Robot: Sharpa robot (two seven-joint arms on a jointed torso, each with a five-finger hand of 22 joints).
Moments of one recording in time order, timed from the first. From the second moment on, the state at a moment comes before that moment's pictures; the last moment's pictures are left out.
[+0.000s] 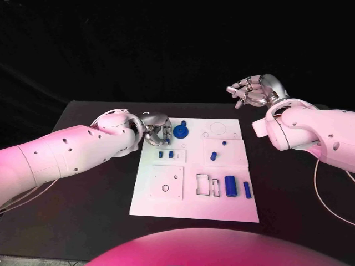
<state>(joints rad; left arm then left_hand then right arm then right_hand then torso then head) 1.12 -0.63 -0.03 1.26 -1.49 -0.07 0.00 1.40 -0.23 0.69 0.04 0.07 0.94 0.14 0.48 0.20 1.03 0.08 0.50 0.08 1.24 0.02 1.45 0.86 0.15 1.04 0.13 1.22 0.95 1.28 -0.86 -0.16 1.51 -0.59 -0.74 0.06 1.42 0.06 -0.24 0.28 0.13 0.79 0.20 0.38 0.31 1.00 0.13 0.40 0.19 1.23 0.06 0.36 0.59 0.18 1.10 0.16 0.19 0.68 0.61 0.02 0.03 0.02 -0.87</state>
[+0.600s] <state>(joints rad) 1.11 -0.62 -0.03 1.26 -1.49 -0.05 0.00 1.40 -0.23 0.69 0.04 0.07 0.94 0.14 0.48 0.20 1.03 0.09 0.50 0.08 1.24 0.02 1.45 0.86 0.15 1.04 0.13 1.22 0.95 1.28 -0.86 -0.16 1.51 -0.59 -0.74 0.06 1.42 0.06 -0.24 0.28 0.13 0.79 0.20 0.38 0.31 1.00 0.13 0.40 0.19 1.23 0.06 0.36 0.59 0.18 1.10 0.16 0.19 0.68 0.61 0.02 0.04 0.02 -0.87</state>
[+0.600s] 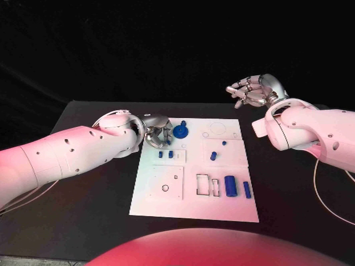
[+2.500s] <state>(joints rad) 1.11 -0.61 -0.04 1.23 -1.46 -0.04 -0.01 1.37 -0.25 0.68 0.03 0.07 0.83 0.17 0.34 0.18 0.98 0.12 0.38 0.07 1.20 0.05 1.43 0.76 0.15 1.03 0.15 1.20 0.92 1.28 -0.86 -0.16 1.51 -0.59 -0.74 0.06 1.42 0.07 -0.25 0.28 0.13 0.79 0.20 0.38 0.30 1.01 0.14 0.39 0.15 1.20 0.08 0.30 0.57 0.18 1.07 0.18 0.16 0.64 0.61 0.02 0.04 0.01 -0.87</state>
